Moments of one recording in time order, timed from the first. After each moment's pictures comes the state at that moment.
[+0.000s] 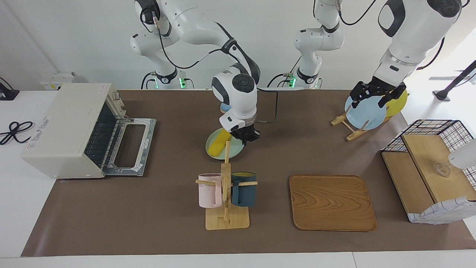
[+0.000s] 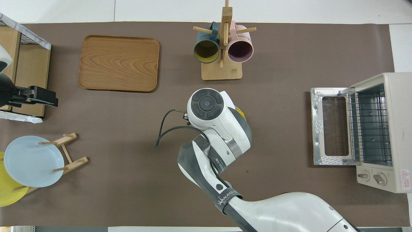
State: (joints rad) left arm -0.06 -0.04 -0.02 -1.67 0.00 1.61 -0.02; right arm 0.64 0.44 0.00 -1.70 0.08 2.17 0.90
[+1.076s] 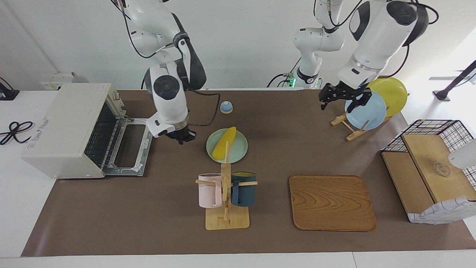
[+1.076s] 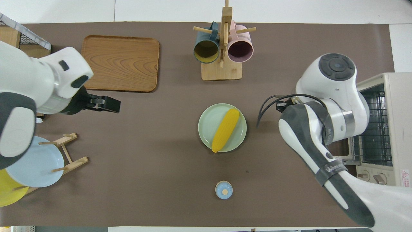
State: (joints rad) left arm -0.30 -0.03 -0.05 -1.77 -0.11 1.76 -0.12; right arm 0.17 0.19 -0.02 -2.00 -0.04 2.03 0.31
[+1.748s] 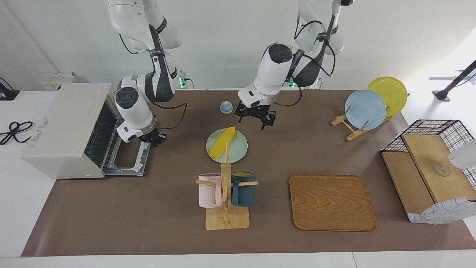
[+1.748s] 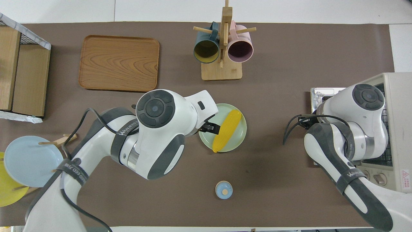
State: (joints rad) left arm -0.66 0.21 -0.06 -1.86 -0.18 2.18 -0.25; right arm 0.06 0.12 -0.02 -2.24 -0.04 2.24 0.16
